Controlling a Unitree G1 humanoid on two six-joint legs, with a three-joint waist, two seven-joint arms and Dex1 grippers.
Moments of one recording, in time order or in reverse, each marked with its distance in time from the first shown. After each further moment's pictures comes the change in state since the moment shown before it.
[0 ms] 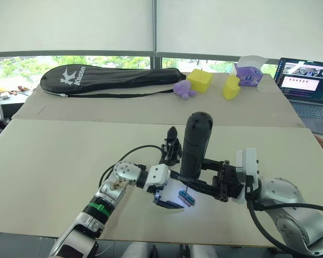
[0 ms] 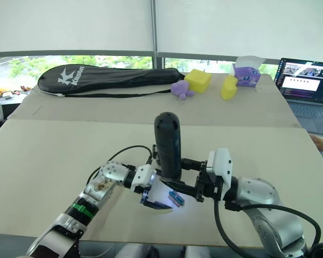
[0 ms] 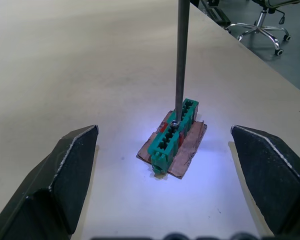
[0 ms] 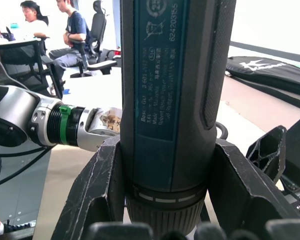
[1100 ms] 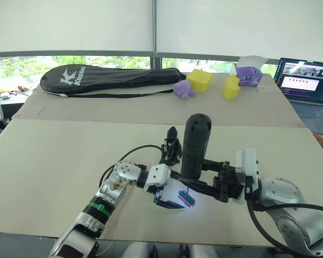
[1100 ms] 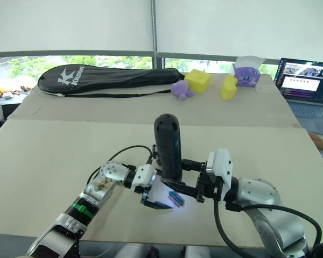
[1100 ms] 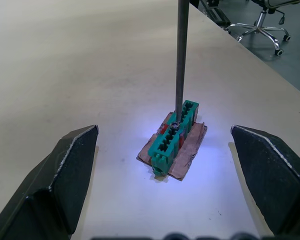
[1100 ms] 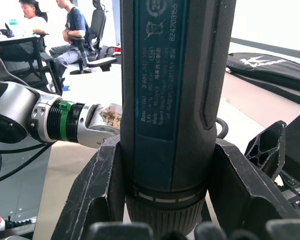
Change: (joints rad) left arm -0.001 -0.002 0.000 0.000 0.000 0.000 0.001; right arm 0.020 -0.013 0.000 0.003 -0.006 0.000 0.004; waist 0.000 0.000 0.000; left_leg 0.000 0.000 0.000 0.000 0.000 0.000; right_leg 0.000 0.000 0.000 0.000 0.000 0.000
